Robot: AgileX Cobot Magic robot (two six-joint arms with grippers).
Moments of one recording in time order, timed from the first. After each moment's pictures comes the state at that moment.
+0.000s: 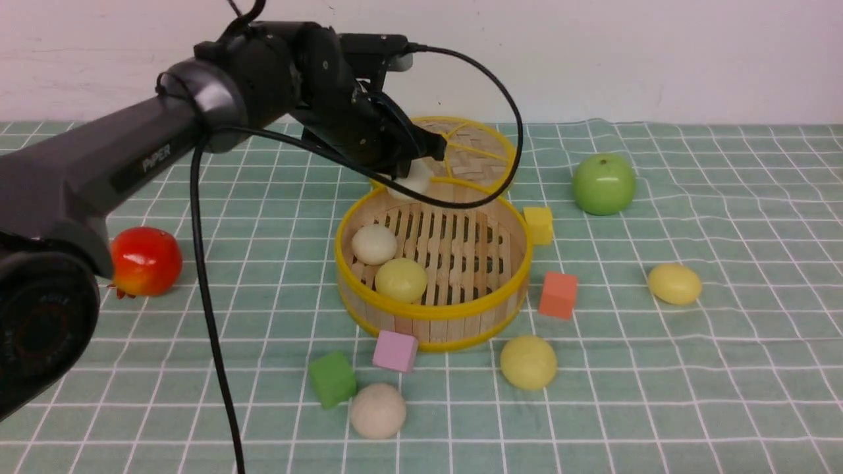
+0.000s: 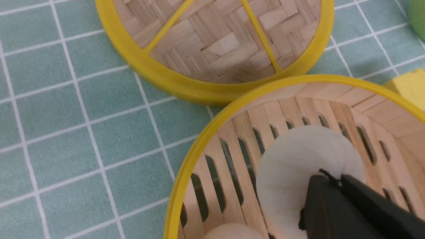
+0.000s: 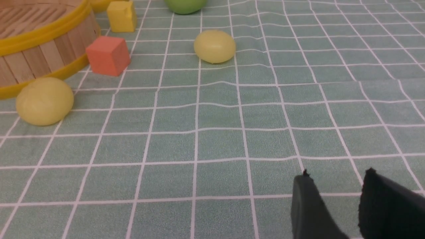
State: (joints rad) right arm -0.04 -0.01 0.02 0.06 0.38 0.02; left arm -0.38 2.18 -2.00 -0.15 0.69 -0.01
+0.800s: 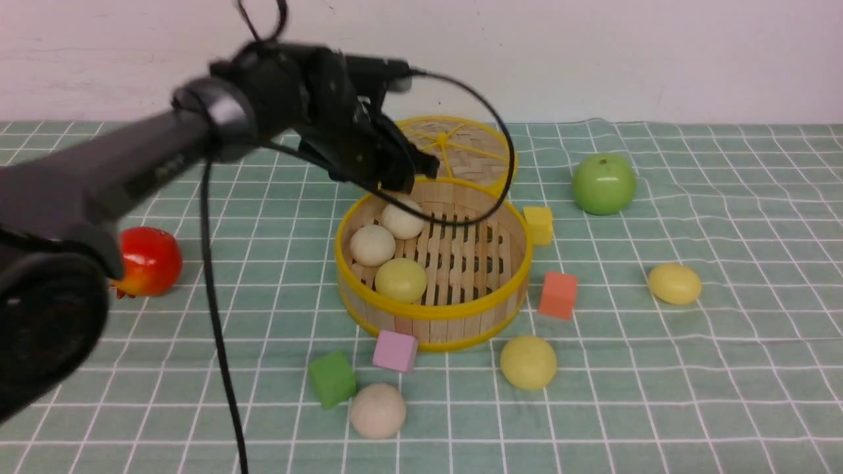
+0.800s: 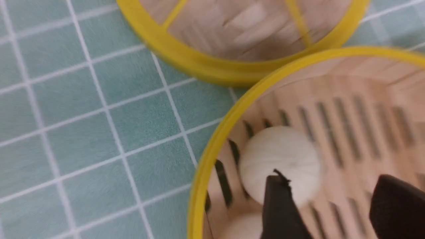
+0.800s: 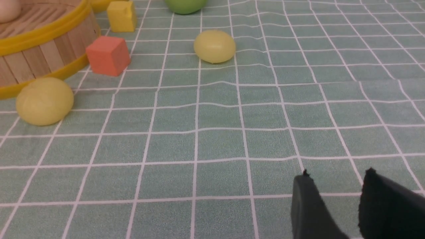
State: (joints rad) right arm -0.04 -0.01 0.02 0.06 0.38 0.02; left arm -0.38 2.14 -2.00 -0.10 0.75 -0.01
